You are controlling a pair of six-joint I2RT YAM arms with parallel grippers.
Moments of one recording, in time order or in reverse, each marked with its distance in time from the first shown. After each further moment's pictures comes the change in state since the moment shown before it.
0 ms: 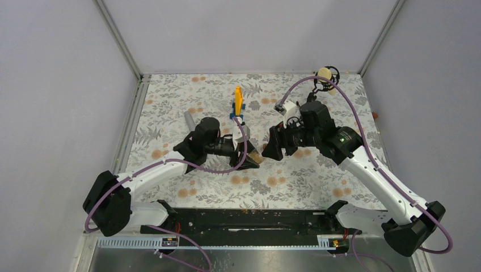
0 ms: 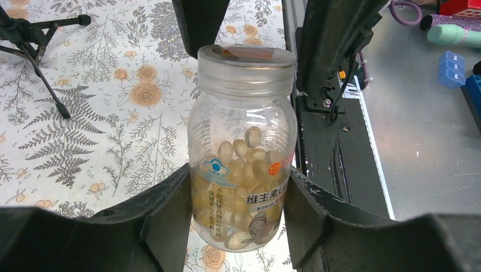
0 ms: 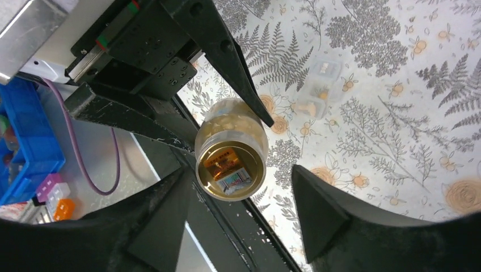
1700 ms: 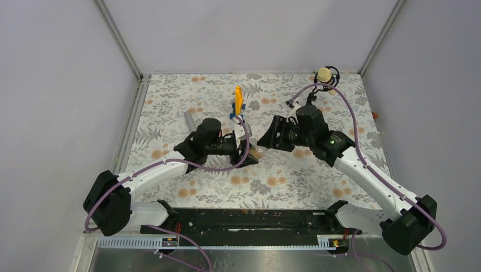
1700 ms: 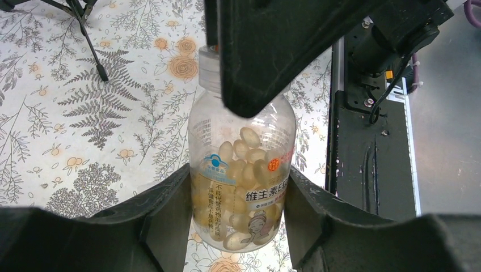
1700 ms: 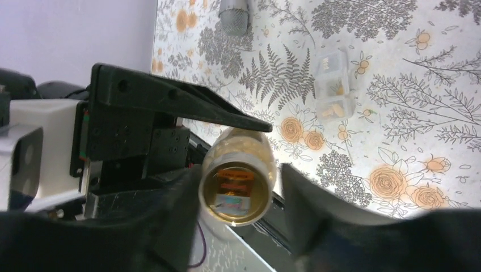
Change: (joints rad) left arm -0.013 0.002 0.005 -0.059 -0.171 -0.001; right arm -0.025 0.031 -0.130 0.196 0.126 0.505
